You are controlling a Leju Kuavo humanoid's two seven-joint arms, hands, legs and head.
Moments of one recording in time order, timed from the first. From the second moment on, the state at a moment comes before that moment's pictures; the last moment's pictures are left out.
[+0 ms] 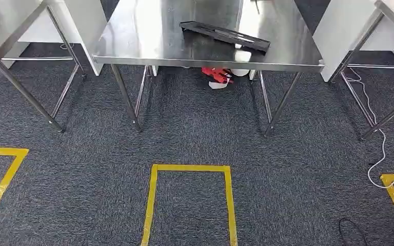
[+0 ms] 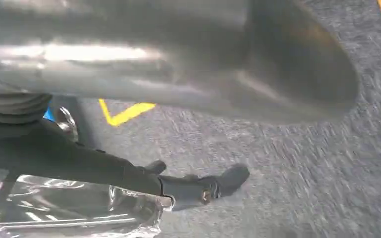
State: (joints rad) left arm -0.08 -0.13 0.77 -0.20 -0.50 0.16 -0.10; right arm -0.09 0.08 0.33 -0.19 -0.36 -0.58 0.16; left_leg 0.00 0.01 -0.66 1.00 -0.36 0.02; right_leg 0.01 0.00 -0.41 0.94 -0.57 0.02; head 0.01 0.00
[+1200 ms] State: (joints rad) left arm -0.07 -0.14 0.81 -0.20 -0.47 0.18 -0.10; right arm -0.09 0.03 0.34 -0.18 -0.33 -0.53 0.02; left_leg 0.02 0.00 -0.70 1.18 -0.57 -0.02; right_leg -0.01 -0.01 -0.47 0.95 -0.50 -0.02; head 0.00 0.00
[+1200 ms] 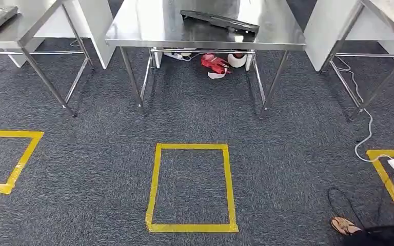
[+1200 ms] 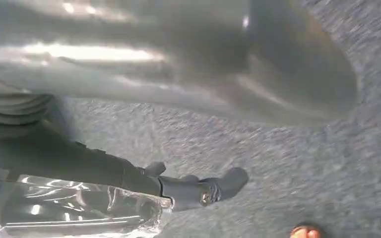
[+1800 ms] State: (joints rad) left arm -0.07 -0.15 0.77 -0.20 -0.54 0.17 -0.09; right arm -0.06 0.02 0.32 -0.17 -0.38 -0.53 0.02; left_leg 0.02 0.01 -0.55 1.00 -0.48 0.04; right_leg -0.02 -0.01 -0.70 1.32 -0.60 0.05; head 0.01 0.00
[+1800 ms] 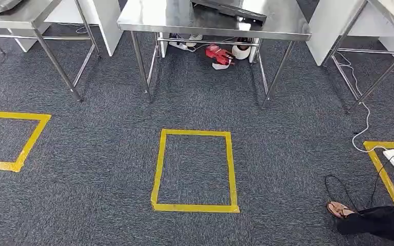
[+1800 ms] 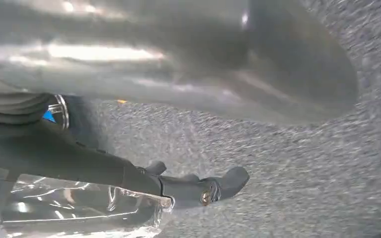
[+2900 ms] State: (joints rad) left arm -0.07 -0.15 0.77 -0.20 -0.54 0.18 -0.07; right arm -0.06 0.02 0.32 -0.17 -0.35 -0.53 0.01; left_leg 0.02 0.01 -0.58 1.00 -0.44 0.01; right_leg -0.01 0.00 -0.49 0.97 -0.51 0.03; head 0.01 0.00
